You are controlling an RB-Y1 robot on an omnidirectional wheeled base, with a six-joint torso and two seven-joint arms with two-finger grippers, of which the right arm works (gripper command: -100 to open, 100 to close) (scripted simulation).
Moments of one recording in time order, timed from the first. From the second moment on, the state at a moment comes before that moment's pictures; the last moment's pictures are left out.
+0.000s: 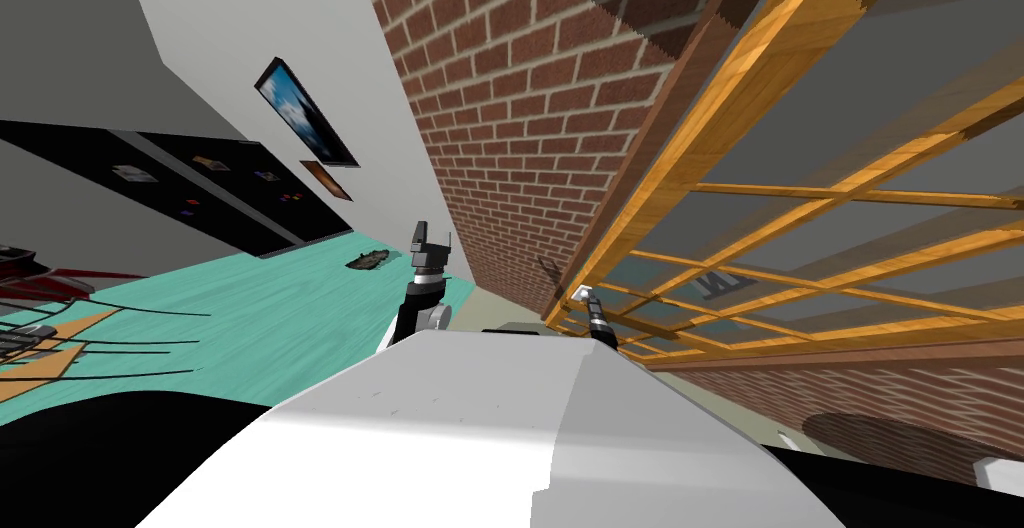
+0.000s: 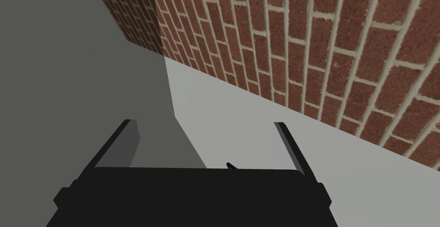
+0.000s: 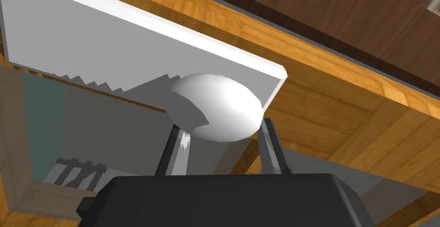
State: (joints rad) arm 0.01 -0.31 -0.17 -0.55 -0.11 -0.99 0.18
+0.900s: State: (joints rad) arm 0.01 -0.30 -0.13 -0.57 -0.17 -0.97 -0.04
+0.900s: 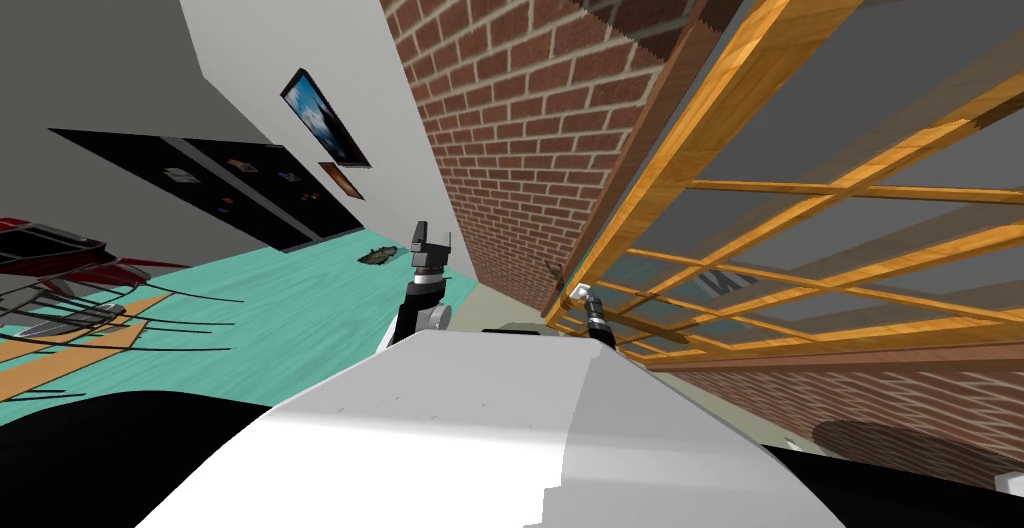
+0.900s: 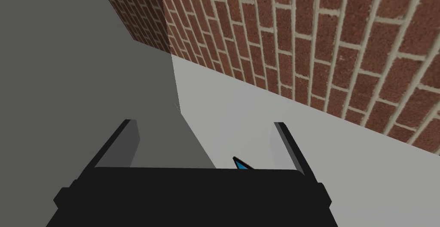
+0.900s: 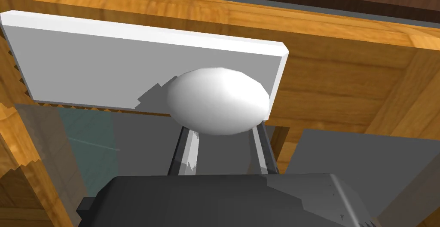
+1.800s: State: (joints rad) arm -0.01 -0.29 -0.11 -0.56 -0.23 -0.95 -0.24
